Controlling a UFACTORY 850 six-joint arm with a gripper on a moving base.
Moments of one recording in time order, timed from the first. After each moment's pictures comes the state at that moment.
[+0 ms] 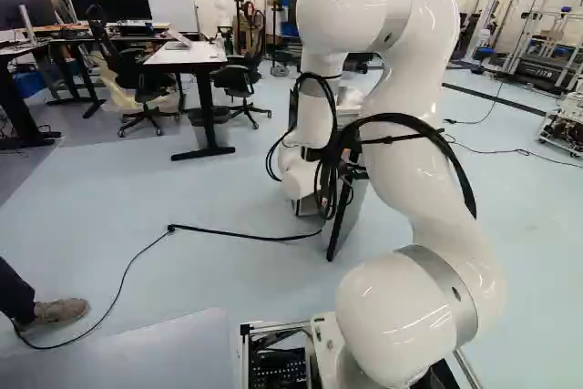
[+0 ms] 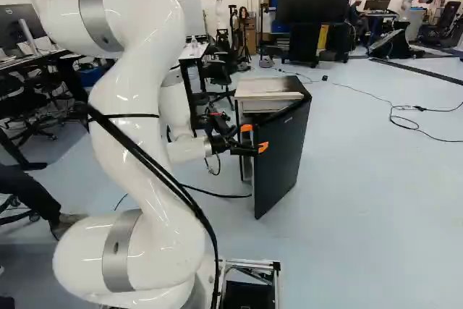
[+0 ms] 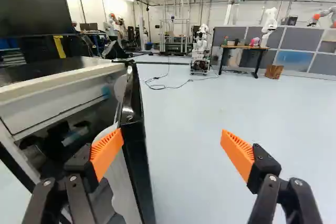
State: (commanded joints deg) arm 10.9 -32.8 -32.8 71.4 83.6 0.0
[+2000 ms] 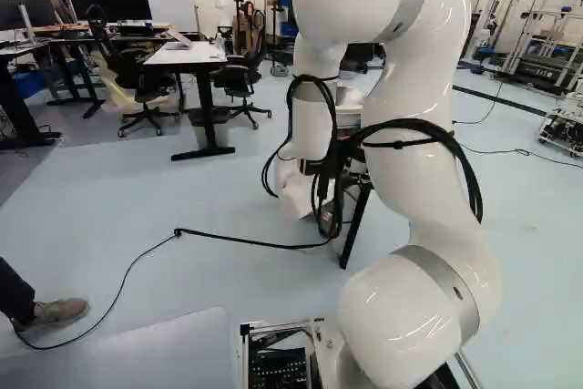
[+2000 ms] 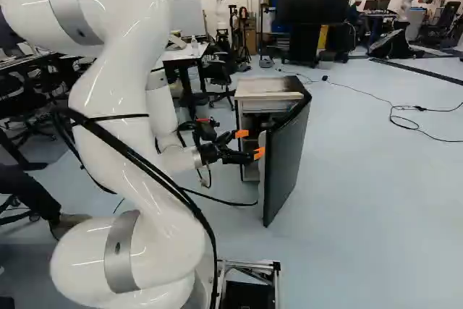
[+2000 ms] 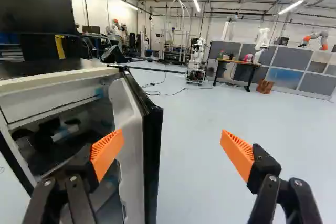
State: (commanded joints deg) arm 17.3 -29.1 -25.4 76.0 88.5 0.0
